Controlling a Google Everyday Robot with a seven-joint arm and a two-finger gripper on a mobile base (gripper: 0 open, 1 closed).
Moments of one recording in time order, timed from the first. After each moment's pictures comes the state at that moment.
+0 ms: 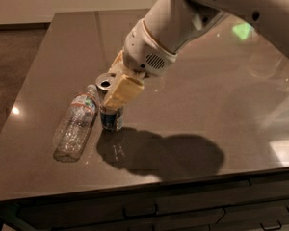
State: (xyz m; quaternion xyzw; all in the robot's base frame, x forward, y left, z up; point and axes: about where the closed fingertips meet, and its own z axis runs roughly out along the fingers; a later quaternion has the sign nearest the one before) arm 0.459 0.067 0.942 -0.71 0.62 0.24 0.25
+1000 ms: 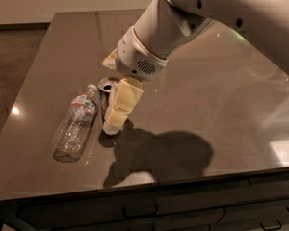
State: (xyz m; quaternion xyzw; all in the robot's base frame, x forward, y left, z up) arm 0.459 0.080 0.929 -0.72 0.61 0.24 0.24
